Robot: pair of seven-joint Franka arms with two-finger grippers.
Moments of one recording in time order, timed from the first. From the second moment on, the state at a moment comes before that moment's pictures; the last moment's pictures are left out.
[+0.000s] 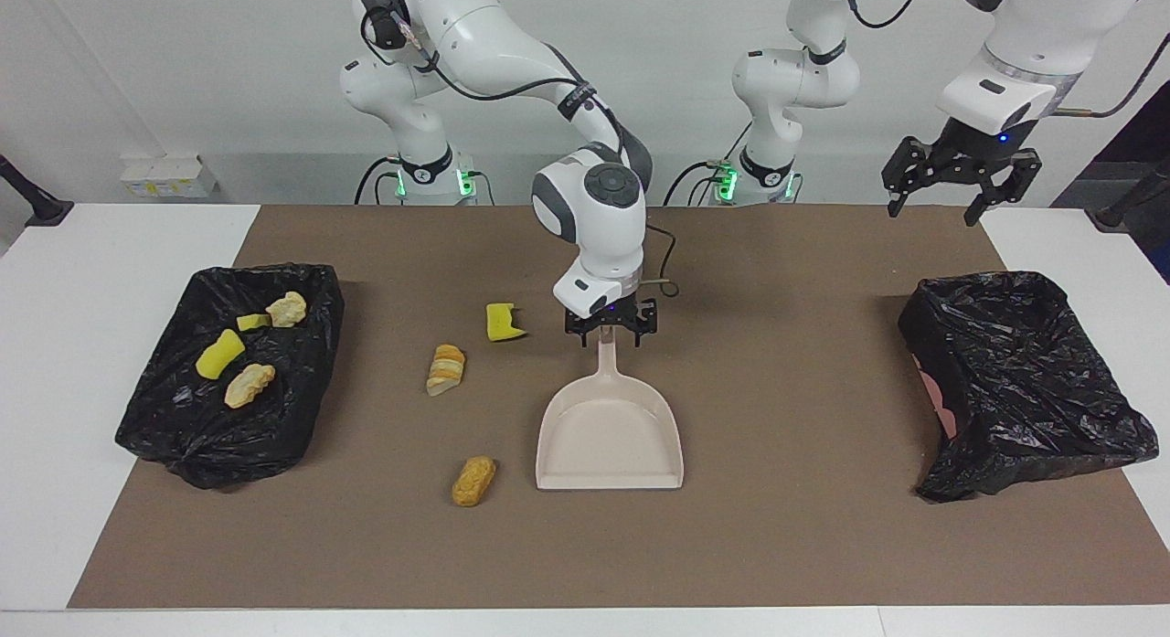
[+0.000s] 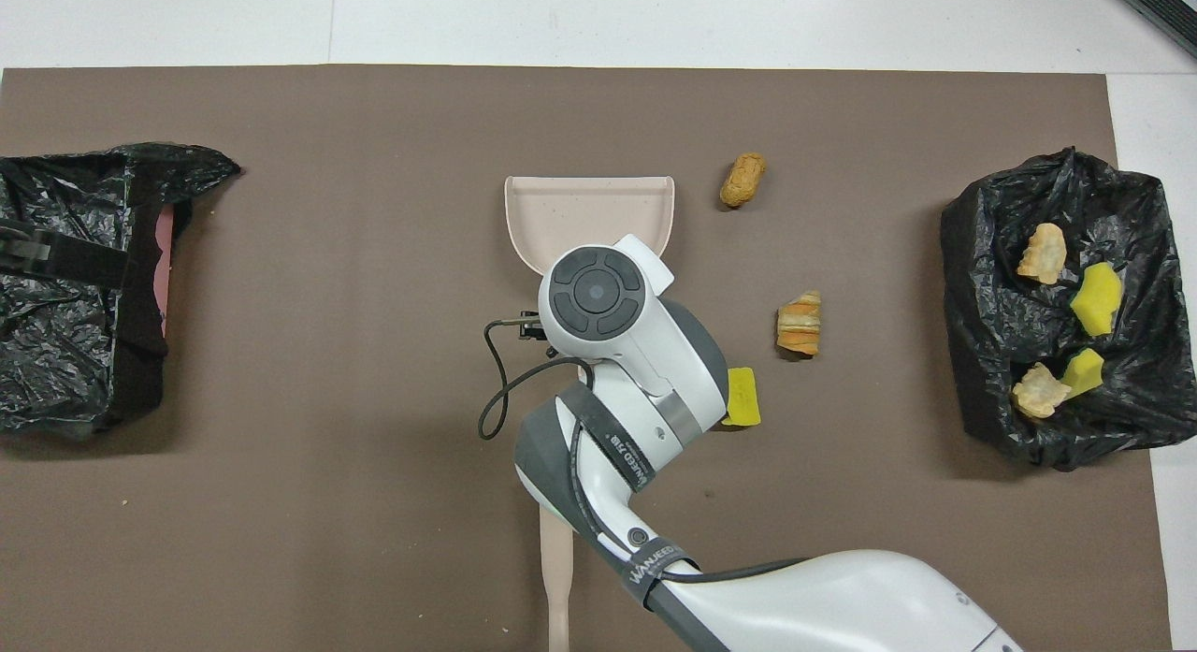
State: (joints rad) left arm -0.18 0.01 0.08 -1.46 0.02 1.54 0.15; right arm 0.58 0.46 0.05 -1.62 -0.03 2.13 0.68
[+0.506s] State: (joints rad) left arm -0.18 0.08 0.01 -1.46 0.02 1.65 0.13; right arm 0.65 0.31 0.06 -1.77 0.04 2.05 0.74
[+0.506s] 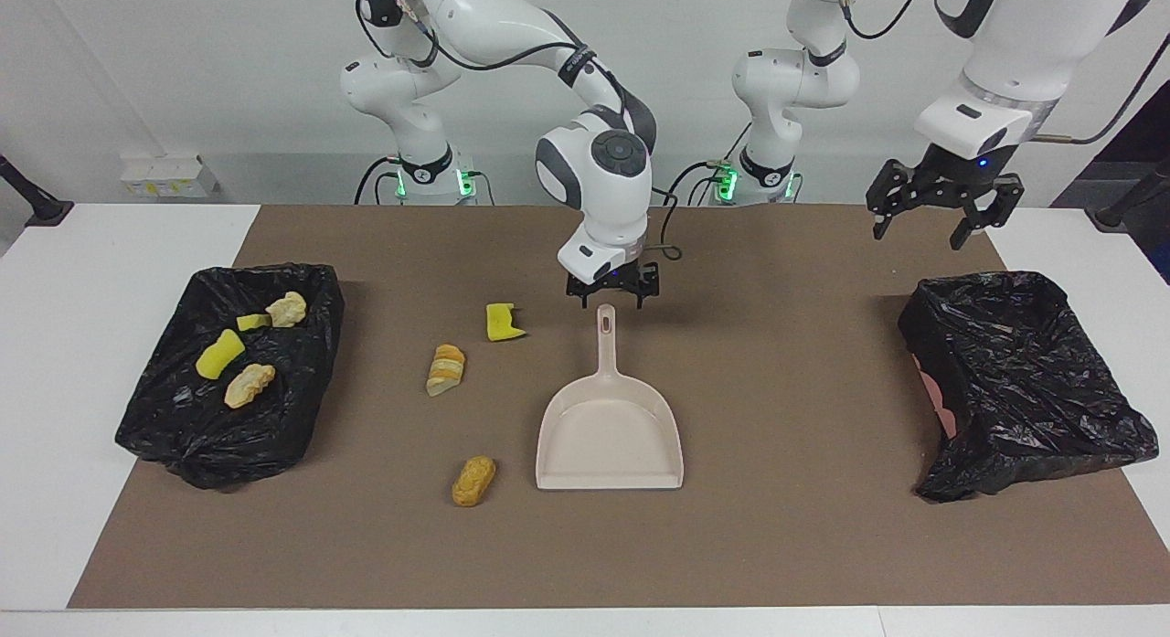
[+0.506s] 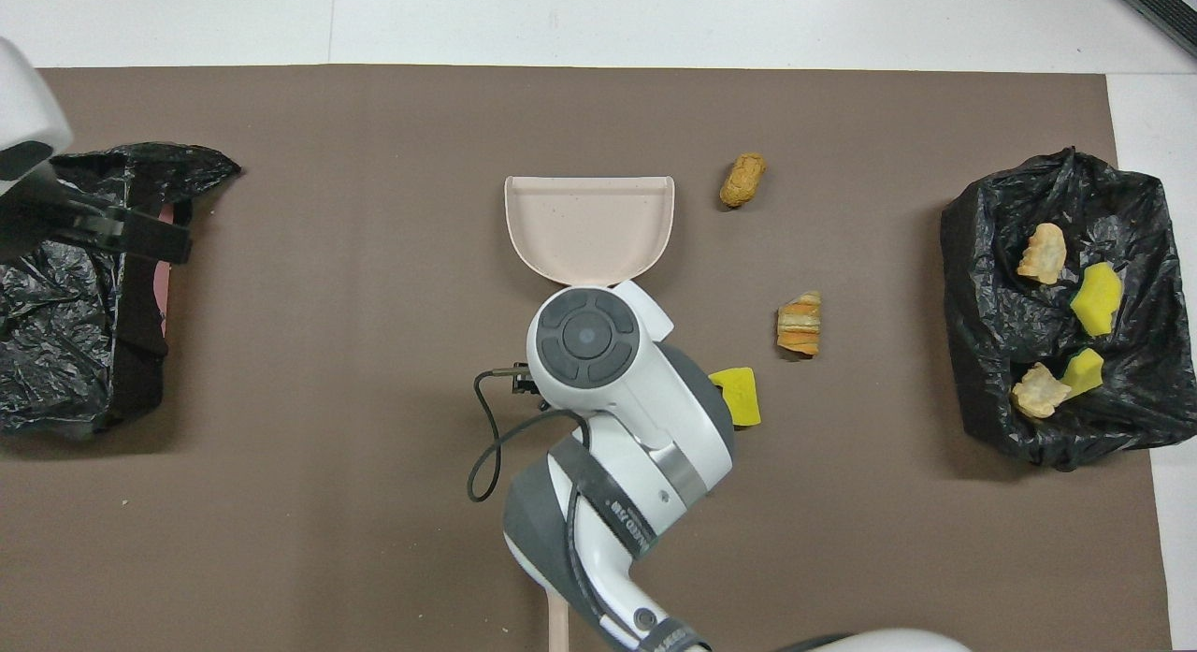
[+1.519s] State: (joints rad) left arm -0.20 0.35 -0.38 -1.56 0.19 2.06 -0.40; right arm 0.93 0.04 0.06 -2.25 0.28 2.14 0.90
